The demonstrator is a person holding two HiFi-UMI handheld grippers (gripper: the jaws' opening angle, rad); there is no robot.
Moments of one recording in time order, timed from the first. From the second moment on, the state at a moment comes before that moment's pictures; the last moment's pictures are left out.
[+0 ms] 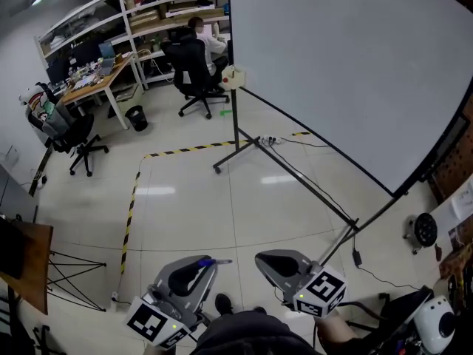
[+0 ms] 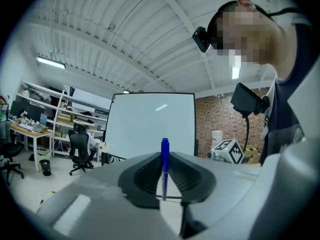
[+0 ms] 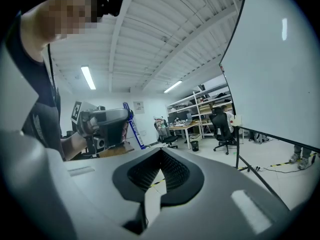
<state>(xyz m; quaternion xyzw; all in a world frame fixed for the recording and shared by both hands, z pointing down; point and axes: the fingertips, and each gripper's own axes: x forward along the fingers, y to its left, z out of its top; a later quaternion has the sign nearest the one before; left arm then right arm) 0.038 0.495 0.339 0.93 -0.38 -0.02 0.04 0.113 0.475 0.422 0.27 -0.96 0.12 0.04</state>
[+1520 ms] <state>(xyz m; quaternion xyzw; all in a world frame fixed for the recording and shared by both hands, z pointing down) -0.010 0.358 0.313 0.91 -0.41 -0.05 -0.01 0.095 0.349 0.413 0.28 -0.95 0.11 0.04</state>
